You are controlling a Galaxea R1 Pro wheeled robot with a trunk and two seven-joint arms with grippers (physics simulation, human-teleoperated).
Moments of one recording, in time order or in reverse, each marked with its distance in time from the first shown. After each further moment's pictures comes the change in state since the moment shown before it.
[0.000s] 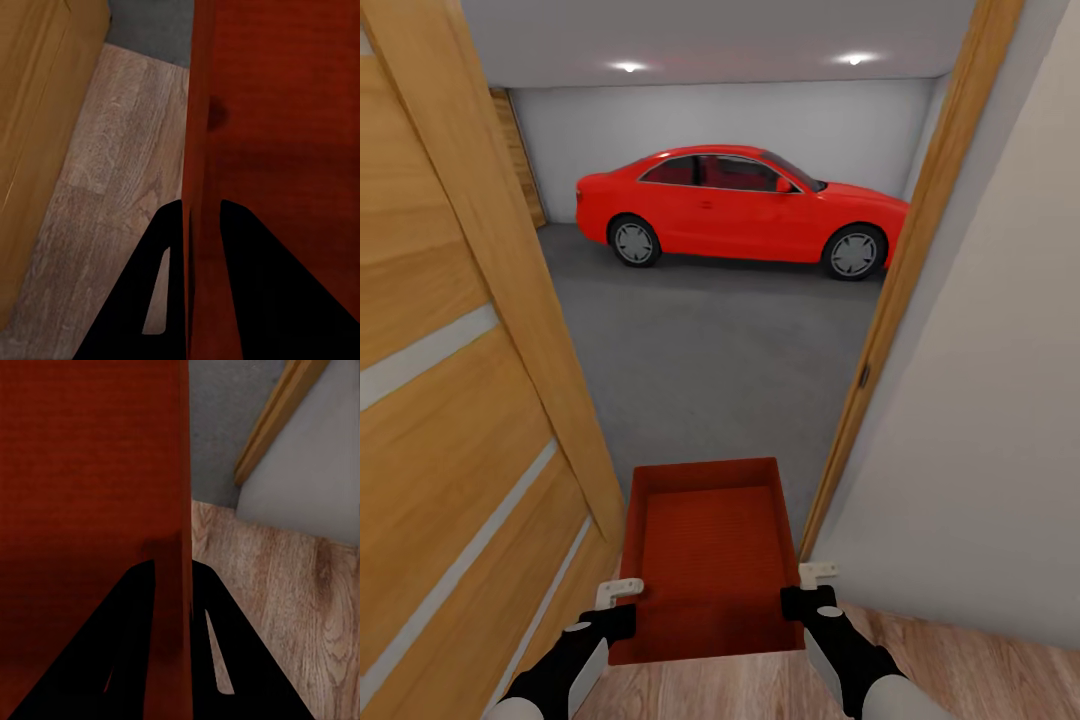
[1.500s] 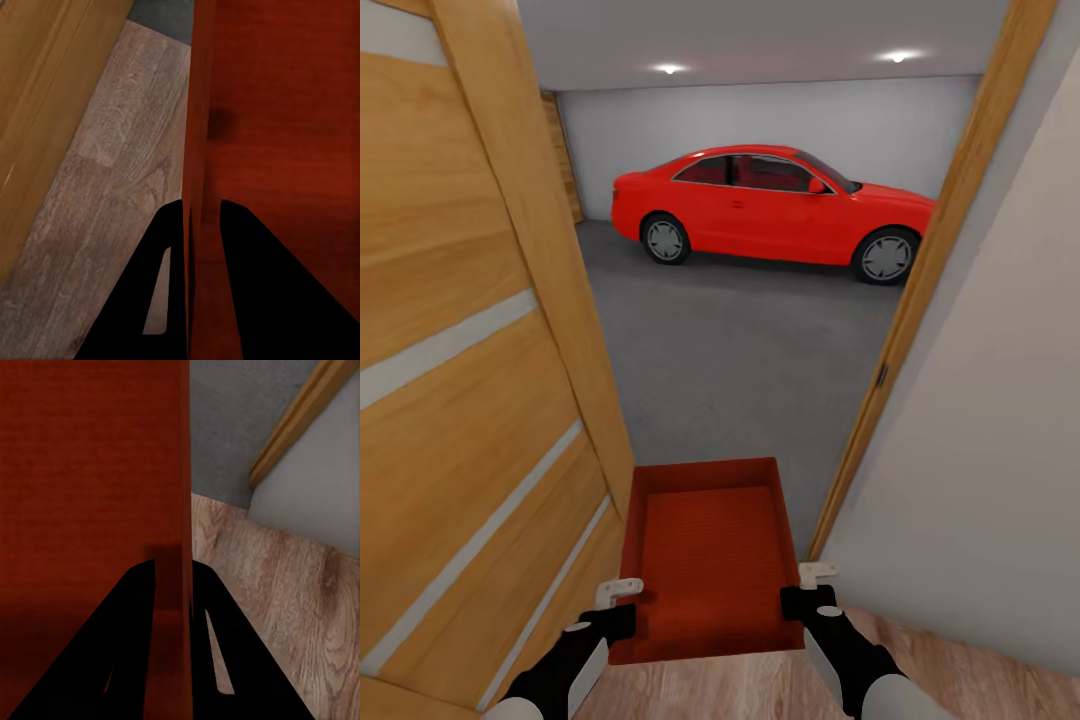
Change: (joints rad) left arm 0.000 0.001 -0.004 0.000 0.006 -0.001 0.001; right arm -0.002 0.000 0.002 0.001 0.000 0.000 0.000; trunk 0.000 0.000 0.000
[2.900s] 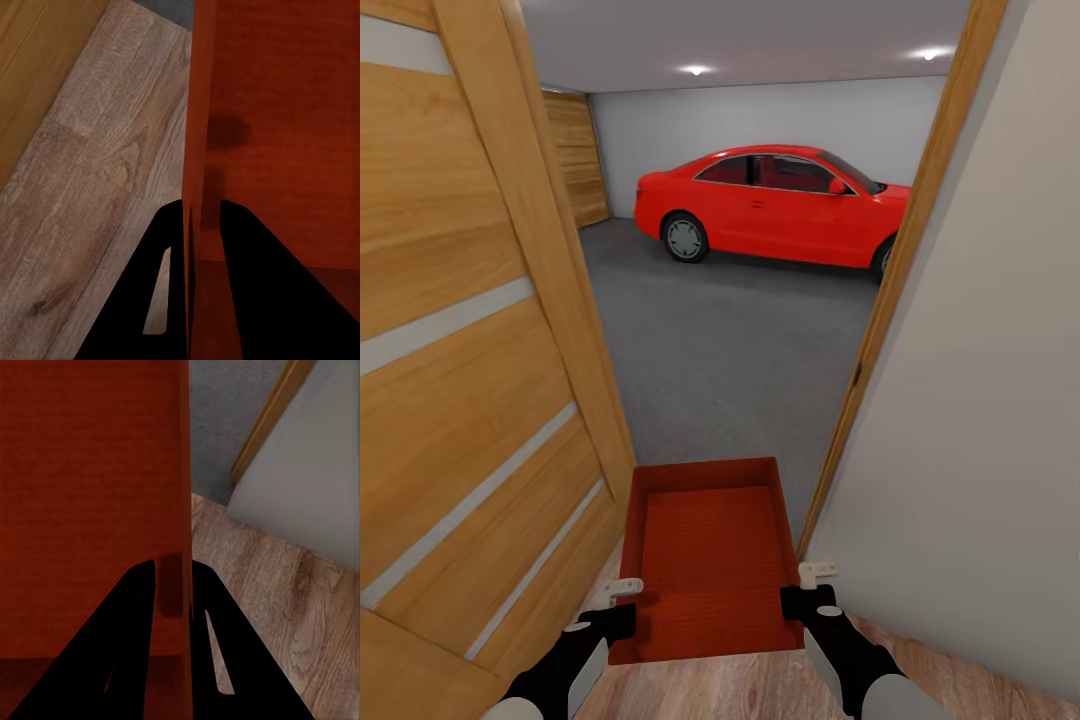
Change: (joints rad) left arm 0.000 0.000 0.000 0.000 0.001 -0.002 0.000; right arm 0.000 0.000 0.000 -0.001 0.000 0.000 0.000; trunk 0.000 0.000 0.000
